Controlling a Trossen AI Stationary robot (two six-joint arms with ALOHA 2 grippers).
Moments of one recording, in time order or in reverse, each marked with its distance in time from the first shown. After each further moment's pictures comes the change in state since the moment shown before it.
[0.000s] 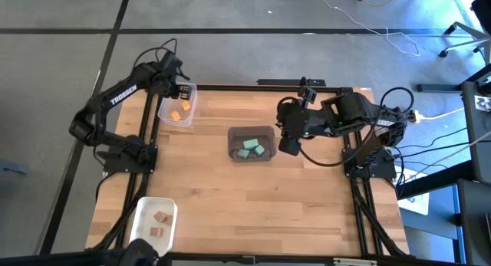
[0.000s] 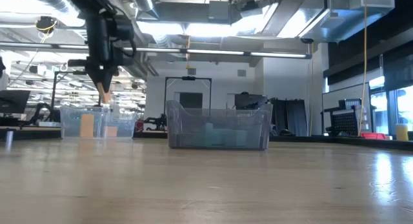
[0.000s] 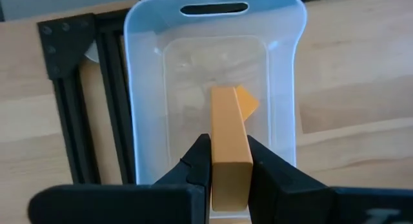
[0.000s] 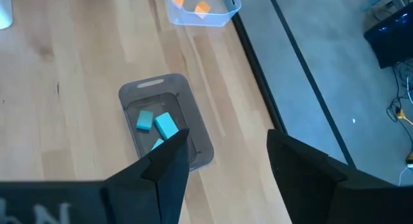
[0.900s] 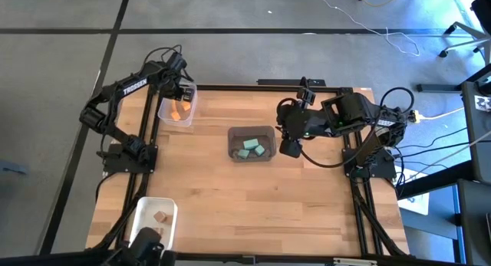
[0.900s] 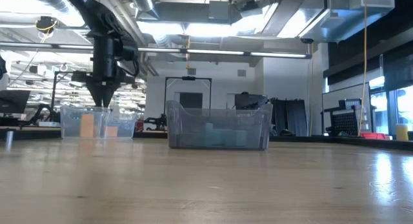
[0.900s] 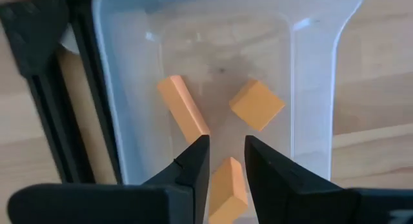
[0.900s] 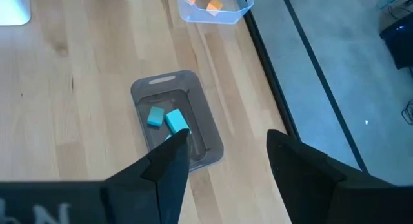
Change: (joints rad) left arm 0.045 0.172 0.000 0.029 0.027 0.053; right arm 0.000 0.000 0.000 0.000 -0.045 -0.004
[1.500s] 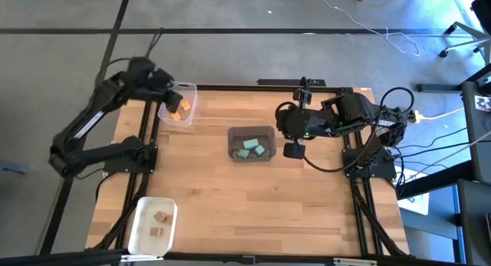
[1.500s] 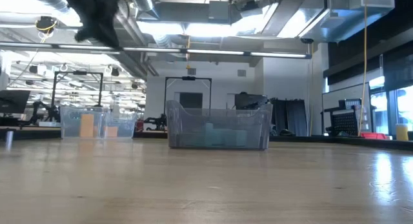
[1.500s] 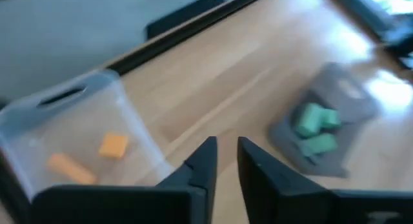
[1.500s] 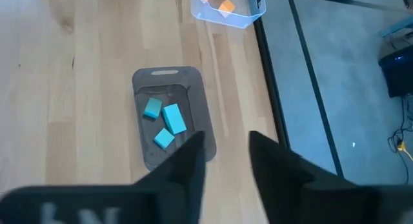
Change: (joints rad) left arm -0.135 -0.586 0.000 -0.001 0.364 0.183; right arm -0.001 0.000 0.000 0.000 -0.034 -0.156
